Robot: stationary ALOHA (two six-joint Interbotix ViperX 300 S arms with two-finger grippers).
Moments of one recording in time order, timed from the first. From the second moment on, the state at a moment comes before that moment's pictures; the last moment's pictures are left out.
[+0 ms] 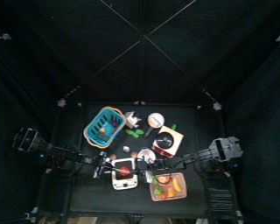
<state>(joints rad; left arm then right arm) -0.19 -0.33 1.26 -0.03 -0.58 0.04 0.14 0.07 0.55 0.14 -0.07 -0.06</state>
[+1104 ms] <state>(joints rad) -0.14 -0.34 1.26 0.08 -0.58 0.04 0.10 0.07 0.55 0.08 -0.07 -0.06</state>
